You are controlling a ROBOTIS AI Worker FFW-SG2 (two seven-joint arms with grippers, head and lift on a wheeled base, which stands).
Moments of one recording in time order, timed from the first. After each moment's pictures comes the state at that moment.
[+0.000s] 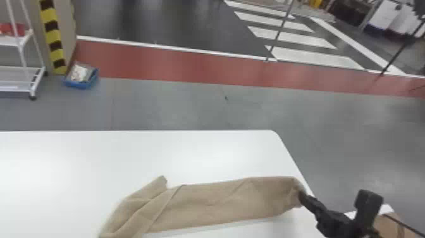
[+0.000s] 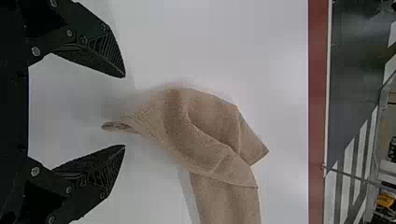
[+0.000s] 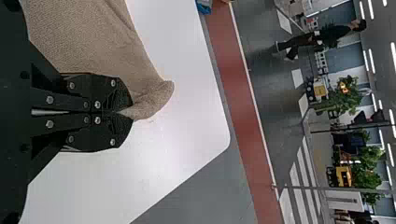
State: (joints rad) left arm 0.56 0.23 -0.23 -2.04 0.12 0.67 -0.11; right arm 0.22 0.00 -0.79 -1.72 0.00 0.51 0.67
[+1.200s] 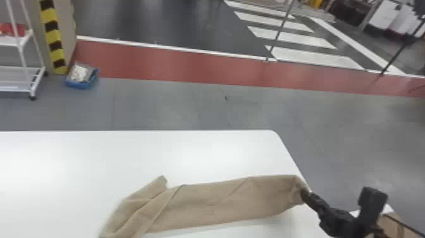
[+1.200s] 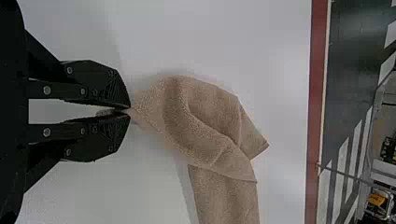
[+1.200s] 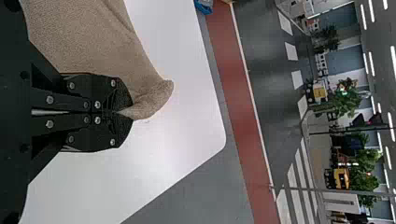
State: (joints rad) left arm 0.53 0.23 -0.28 -1.97 0.17 0.60 -0.07; right arm 0.24 0.00 -0.79 -1.78 -0.01 0.54 0.67
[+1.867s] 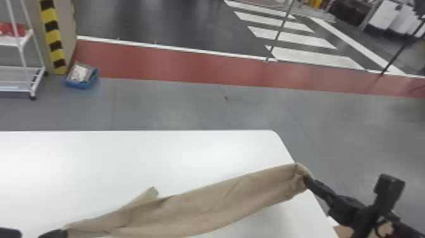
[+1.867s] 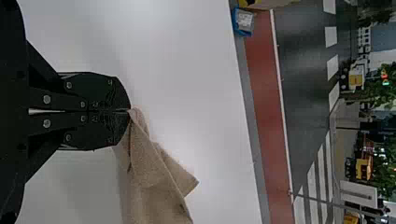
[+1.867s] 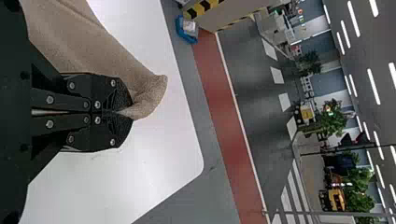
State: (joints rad) left arm 0.59 0.25 -0.15 -2.28 0.08 0.70 -0.01; right arm 0.20 0.00 -0.84 -1.96 -0.04 0.75 0.82
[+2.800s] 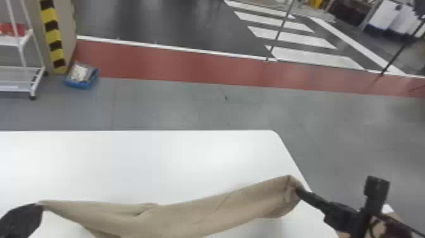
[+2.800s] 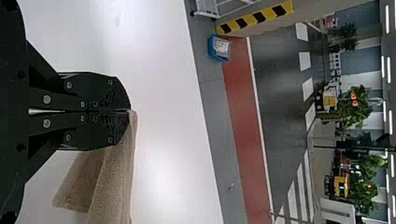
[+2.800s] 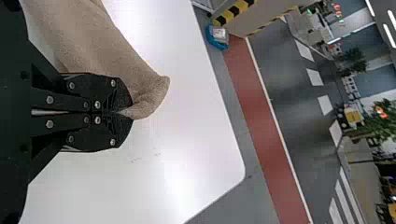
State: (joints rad) left arm 0.57 0.24 -0.07 -2.44 0.07 0.83 -0.03; right arm 0.17 -0.05 -0.81 -1.83 0.09 0.82 0.91
